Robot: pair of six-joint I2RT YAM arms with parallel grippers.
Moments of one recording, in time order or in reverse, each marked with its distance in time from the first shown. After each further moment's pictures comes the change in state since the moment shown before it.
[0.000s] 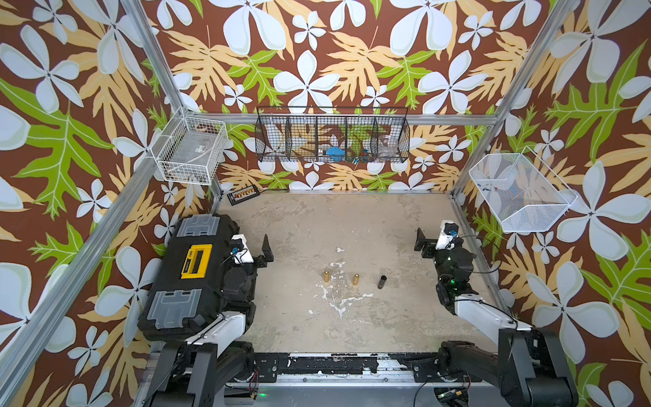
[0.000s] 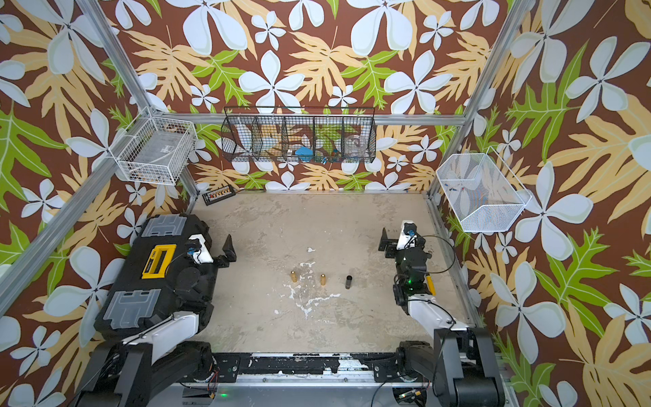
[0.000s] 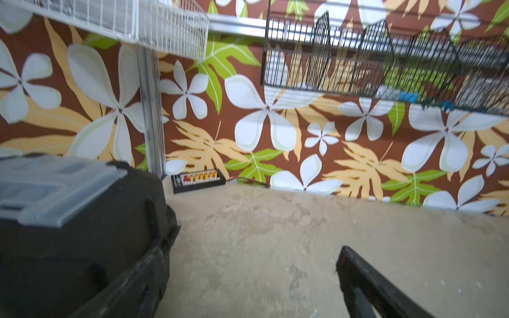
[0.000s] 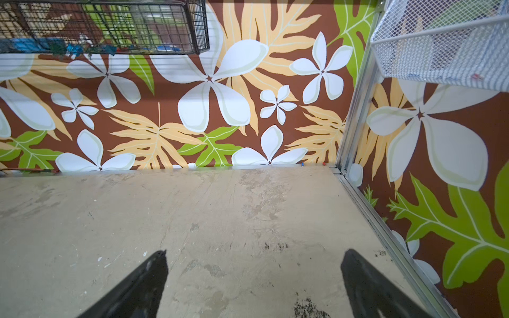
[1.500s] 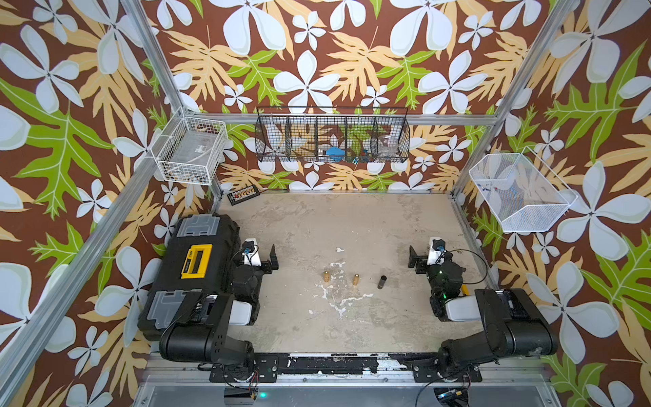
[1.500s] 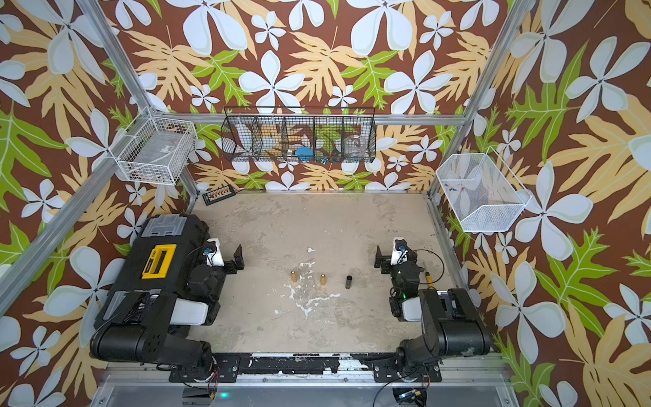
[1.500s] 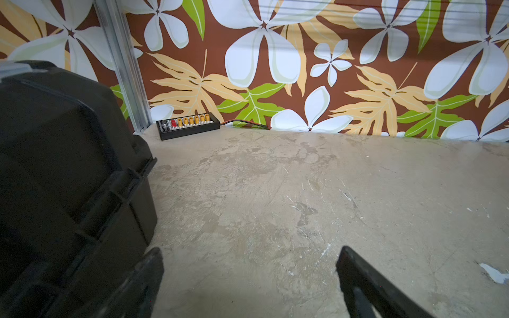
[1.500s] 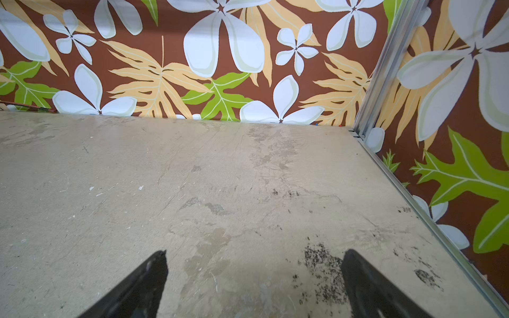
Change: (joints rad) left arm -0.001 0.393 -0.050 0.221 0.039 0.052; right arm -0.006 0.327 -0.220 0.484 -0.061 -0.076
